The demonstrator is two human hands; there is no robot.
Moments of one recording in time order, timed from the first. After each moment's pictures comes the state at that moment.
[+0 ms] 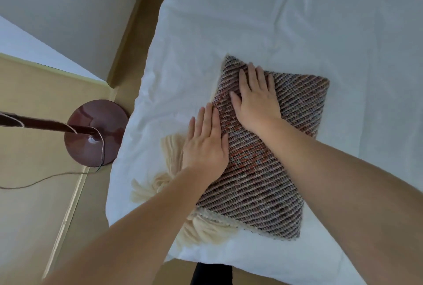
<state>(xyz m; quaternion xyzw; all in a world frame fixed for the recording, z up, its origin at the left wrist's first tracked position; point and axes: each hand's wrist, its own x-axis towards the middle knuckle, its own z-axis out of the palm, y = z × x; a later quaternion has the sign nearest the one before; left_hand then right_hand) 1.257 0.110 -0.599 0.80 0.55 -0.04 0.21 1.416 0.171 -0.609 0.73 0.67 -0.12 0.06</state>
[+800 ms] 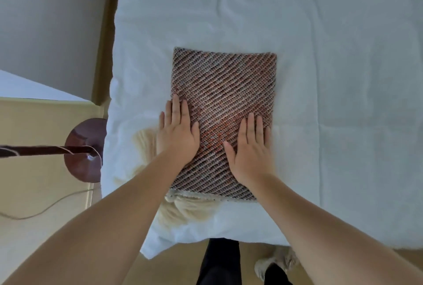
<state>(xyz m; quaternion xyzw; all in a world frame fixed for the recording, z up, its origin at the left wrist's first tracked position) 1.279 0.104 -0.602 0.82 0.53 -0.14 0.14 1.418 -0.015 -0.608 0.82 0.53 -0.23 0.04</state>
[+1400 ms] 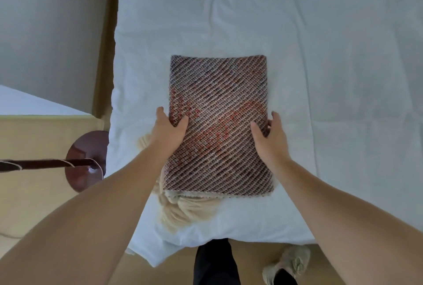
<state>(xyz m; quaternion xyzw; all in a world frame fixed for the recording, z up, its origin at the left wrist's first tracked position) 1.264 0.125 -0.584 0.60 0.68 0.00 0.42 1.462 -0.020 -0.586 0.84 0.22 -0.38 -0.32</state>
